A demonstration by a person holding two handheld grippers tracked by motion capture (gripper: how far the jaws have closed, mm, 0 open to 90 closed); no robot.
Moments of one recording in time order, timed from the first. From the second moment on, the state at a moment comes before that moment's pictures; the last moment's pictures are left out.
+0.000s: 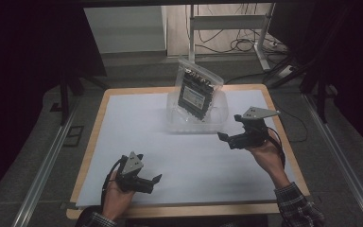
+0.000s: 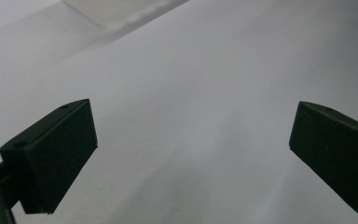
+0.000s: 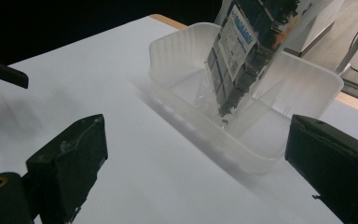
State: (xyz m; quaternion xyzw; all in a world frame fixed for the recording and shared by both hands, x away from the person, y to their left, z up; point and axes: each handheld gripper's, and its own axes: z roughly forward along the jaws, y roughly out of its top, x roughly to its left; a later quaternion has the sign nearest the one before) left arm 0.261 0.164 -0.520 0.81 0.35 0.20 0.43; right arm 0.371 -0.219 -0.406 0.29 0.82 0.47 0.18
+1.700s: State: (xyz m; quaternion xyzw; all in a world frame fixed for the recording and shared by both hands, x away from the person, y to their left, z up) left arm 0.262 0.164 -0.521 0.81 0.36 0.20 0.42; right arm 0.325 -0.249 -0.429 0.30 0.82 0.45 0.17
